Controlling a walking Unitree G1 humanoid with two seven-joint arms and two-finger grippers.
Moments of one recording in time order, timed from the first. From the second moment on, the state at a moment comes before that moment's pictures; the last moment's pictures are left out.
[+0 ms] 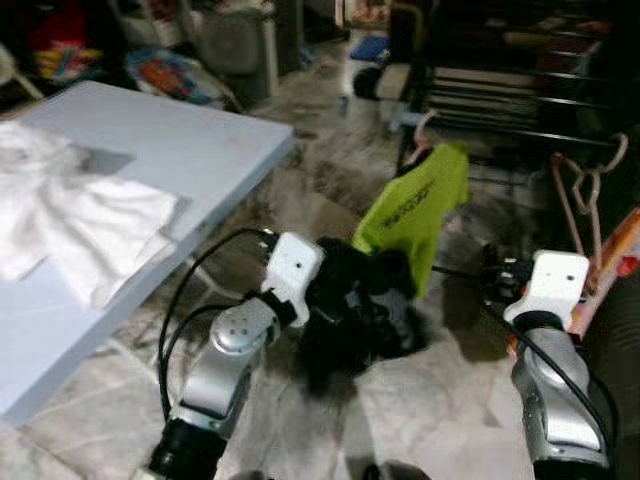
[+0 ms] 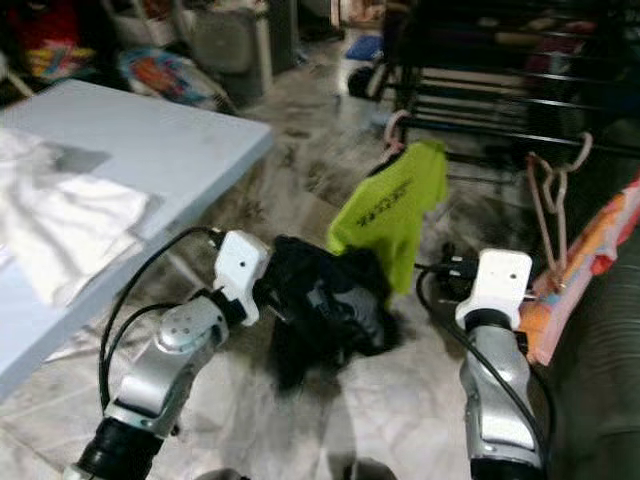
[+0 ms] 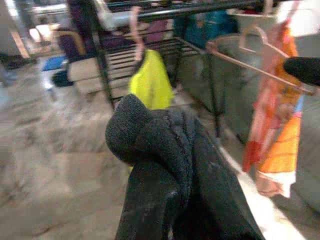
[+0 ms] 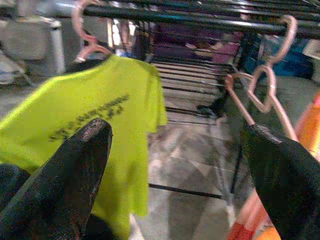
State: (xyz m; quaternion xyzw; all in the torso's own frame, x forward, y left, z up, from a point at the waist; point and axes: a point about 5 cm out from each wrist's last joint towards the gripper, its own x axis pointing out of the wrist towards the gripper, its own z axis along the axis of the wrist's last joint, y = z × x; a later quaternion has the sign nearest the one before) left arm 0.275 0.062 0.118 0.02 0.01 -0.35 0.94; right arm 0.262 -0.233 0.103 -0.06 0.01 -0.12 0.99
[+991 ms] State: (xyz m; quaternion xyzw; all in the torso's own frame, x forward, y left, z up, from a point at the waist) left arm 0.278 0.074 0.110 0.02 0.04 -0.32 0.95; right arm 0.258 -0.232 0.096 -0.06 0.03 -0.12 0.99
